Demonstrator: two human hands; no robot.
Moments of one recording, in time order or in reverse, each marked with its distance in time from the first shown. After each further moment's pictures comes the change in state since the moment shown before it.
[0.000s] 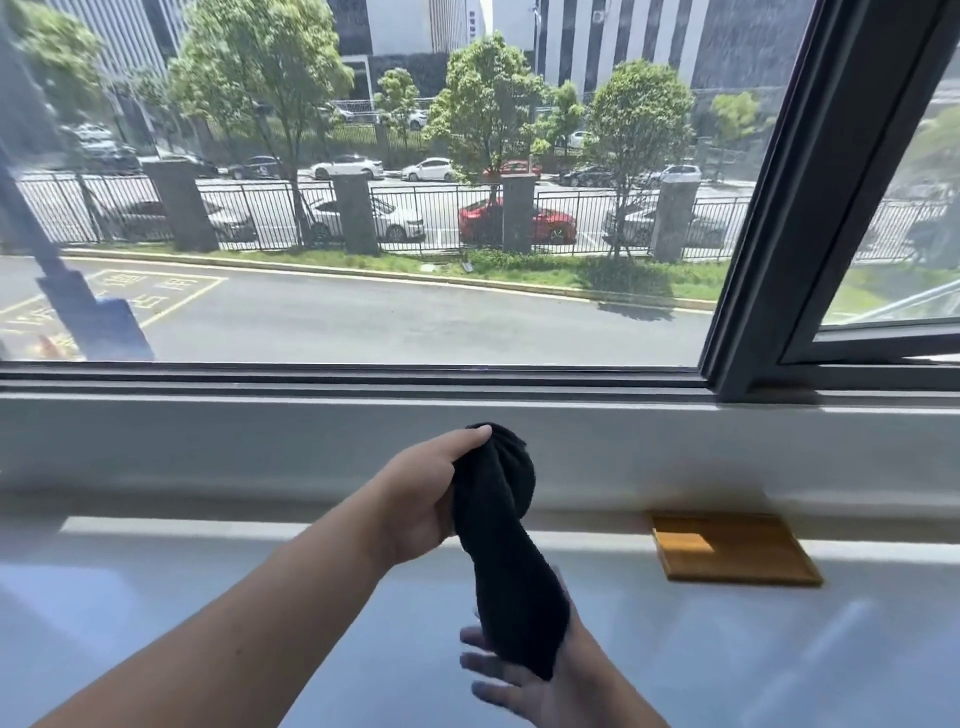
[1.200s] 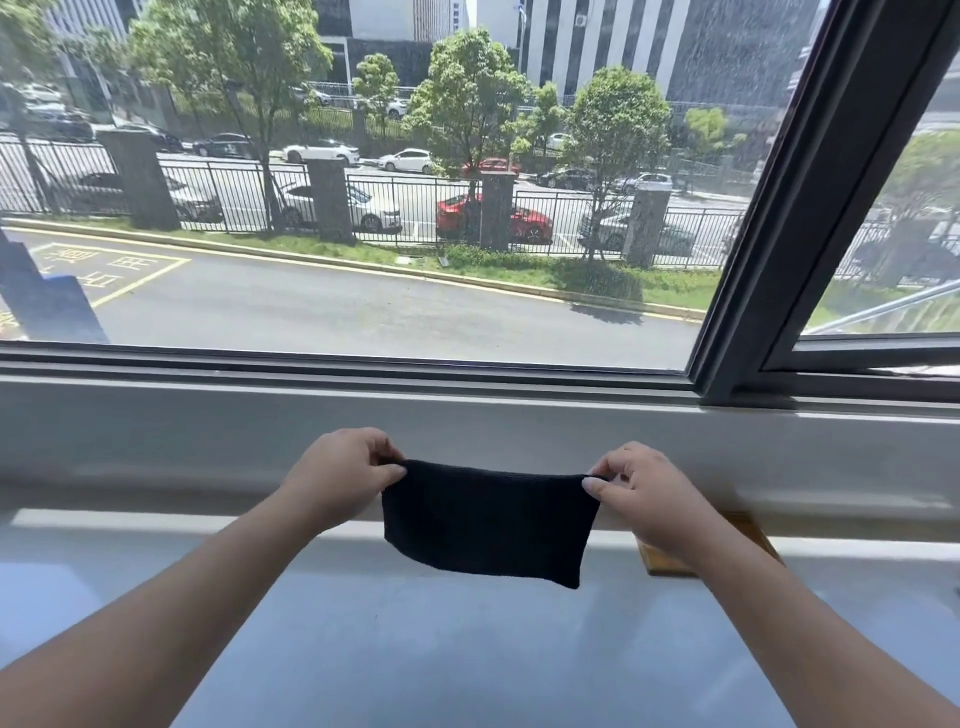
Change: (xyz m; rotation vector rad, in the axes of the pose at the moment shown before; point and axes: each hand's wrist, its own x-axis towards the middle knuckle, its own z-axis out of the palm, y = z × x) left_hand 0.013 0.005 -0.114 1.183 0.407 0.354; right_hand -0.056 -0.157 -0.007 -1.476 0.565 -0.780
